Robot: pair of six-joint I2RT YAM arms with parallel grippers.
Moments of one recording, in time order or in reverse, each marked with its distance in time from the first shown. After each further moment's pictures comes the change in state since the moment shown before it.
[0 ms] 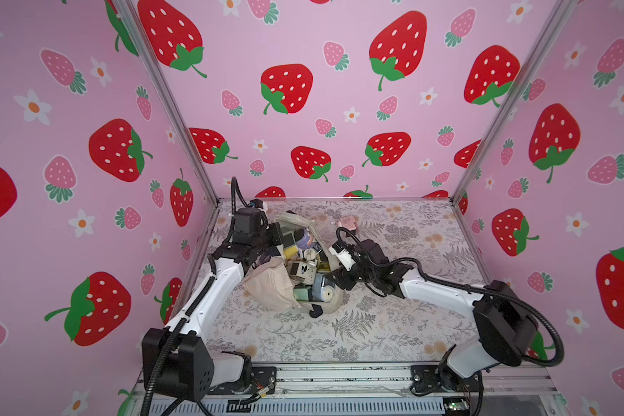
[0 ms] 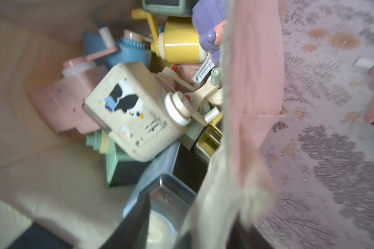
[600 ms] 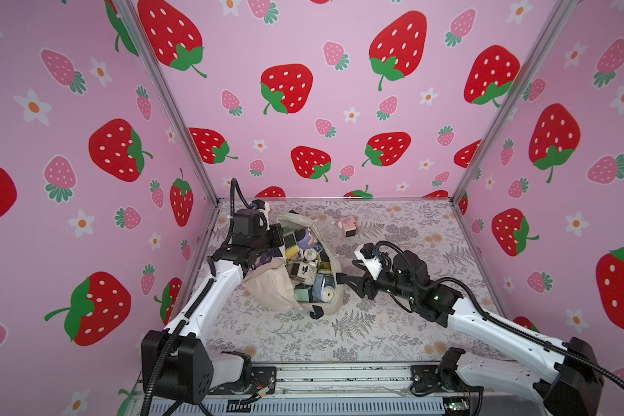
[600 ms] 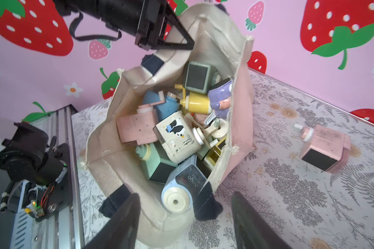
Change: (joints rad) left arm 0.004 -0.015 -0.025 0.034 0.077 0.020; right arm 0.037 -0.401 -0.148 0.007 0.031 -0.049
